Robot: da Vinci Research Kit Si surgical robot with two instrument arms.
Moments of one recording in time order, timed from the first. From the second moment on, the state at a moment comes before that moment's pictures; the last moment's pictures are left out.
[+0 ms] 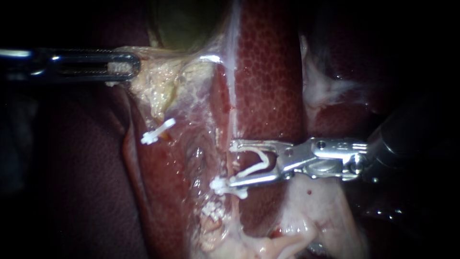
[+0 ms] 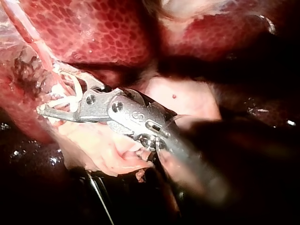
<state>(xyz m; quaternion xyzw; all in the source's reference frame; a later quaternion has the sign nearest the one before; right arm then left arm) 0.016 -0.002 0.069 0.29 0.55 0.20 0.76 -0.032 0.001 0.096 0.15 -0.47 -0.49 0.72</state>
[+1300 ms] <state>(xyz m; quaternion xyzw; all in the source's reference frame) 0.020 -0.001 0.070 0.36 0.53 0.24 0.73 -0.032 0.001 0.096 0.15 -0.47 -0.49 0.72</state>
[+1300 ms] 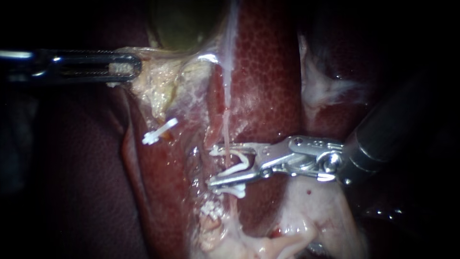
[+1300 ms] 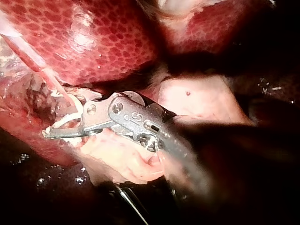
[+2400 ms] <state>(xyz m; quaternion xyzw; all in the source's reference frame) 0.018 -0.001 0.070 0.41 0.50 0.28 0.71 -0.032 0.001 0.096 0.15 -0.47 -0.49 0.72</state>
